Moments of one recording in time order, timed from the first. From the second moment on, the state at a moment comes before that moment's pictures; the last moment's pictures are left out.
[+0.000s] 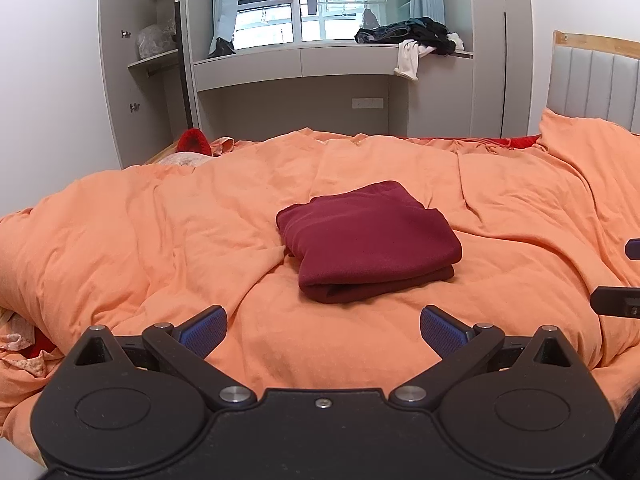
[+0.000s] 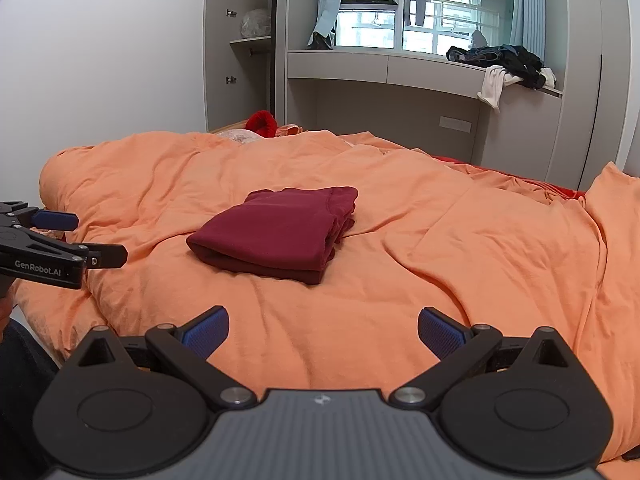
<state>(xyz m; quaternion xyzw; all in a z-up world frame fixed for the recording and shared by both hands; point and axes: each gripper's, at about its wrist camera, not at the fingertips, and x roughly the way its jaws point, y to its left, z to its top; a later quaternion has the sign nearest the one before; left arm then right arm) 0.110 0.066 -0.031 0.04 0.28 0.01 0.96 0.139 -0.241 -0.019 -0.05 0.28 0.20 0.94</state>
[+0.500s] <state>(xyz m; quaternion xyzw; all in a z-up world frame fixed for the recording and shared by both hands) 0.117 0.065 -0.032 0.04 0.29 0.01 0.96 0.145 -0.238 -0.018 -0.05 0.28 0.20 0.94</state>
